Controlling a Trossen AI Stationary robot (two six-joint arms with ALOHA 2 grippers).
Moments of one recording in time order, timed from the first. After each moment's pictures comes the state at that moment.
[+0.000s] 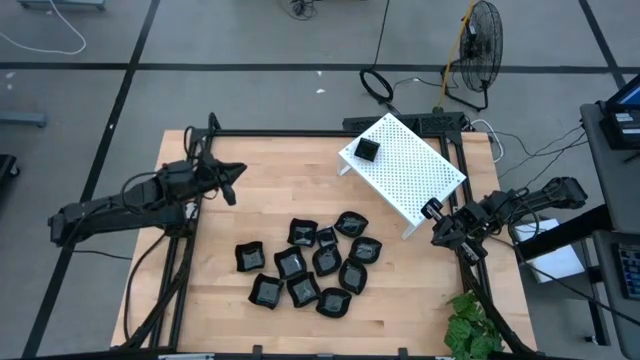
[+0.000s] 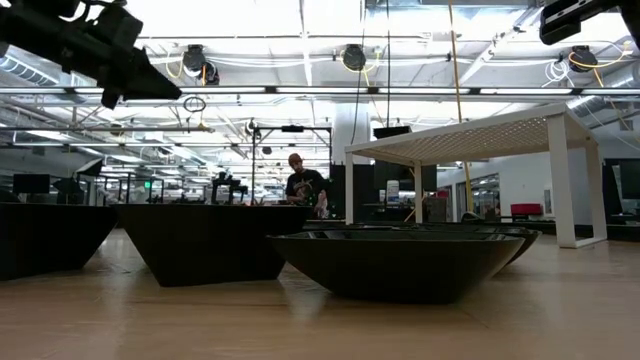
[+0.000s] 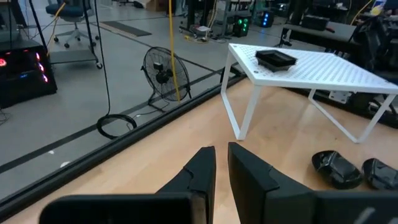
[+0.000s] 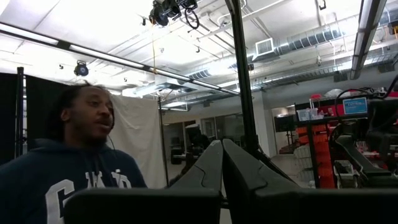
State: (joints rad) left arm 0.31 0.41 0.37 -0.18 -0.27 -0.19; right arm 0.28 0.30 0.02 0.79 -0.26 0.25
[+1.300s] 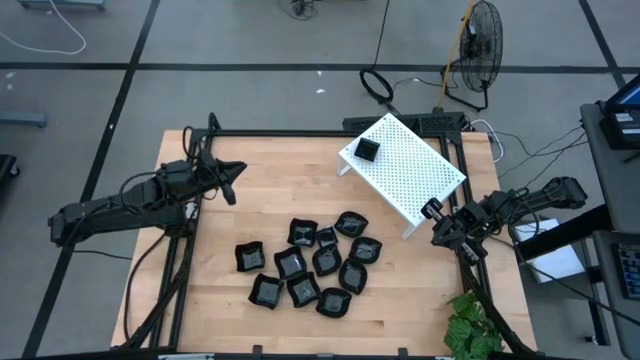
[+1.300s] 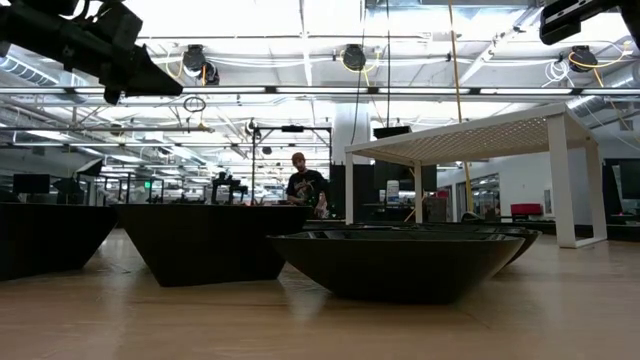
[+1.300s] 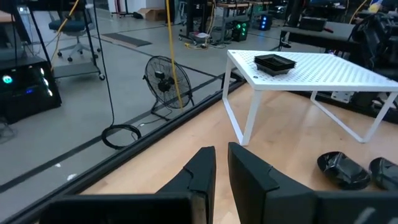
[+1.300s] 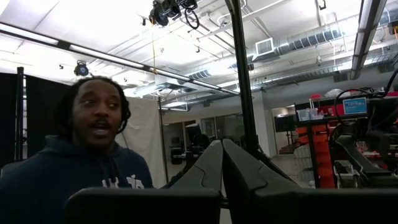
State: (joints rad) left arm 0.31 0.41 0.37 -0.15 -0.27 -0.12; right arm 0.28 0.30 0.01 0.79 -0.26 0.25
